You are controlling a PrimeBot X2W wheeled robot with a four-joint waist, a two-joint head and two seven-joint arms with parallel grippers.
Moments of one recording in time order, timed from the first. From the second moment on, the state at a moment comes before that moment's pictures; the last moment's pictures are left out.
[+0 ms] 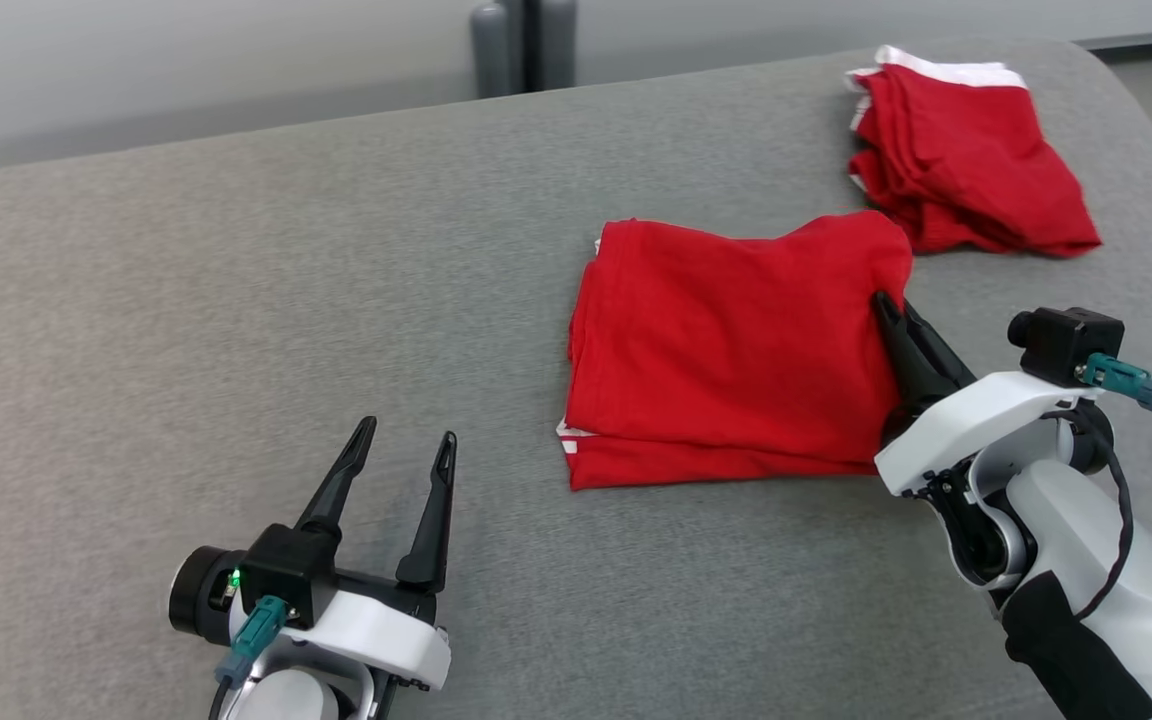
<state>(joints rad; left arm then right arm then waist) -0.13 0.05 -0.23 0.21 -0.17 -0.04 -0.26 -0.65 -0.25 0.59 0.69 0.86 0.13 -0.26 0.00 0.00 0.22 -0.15</state>
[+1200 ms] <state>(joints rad) -0.26 0.05 -0.29 0.11 -0.13 -0.09 -0.26 -1.03 -0.40 0.52 0.76 0.69 0.13 -0.26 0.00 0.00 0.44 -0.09</state>
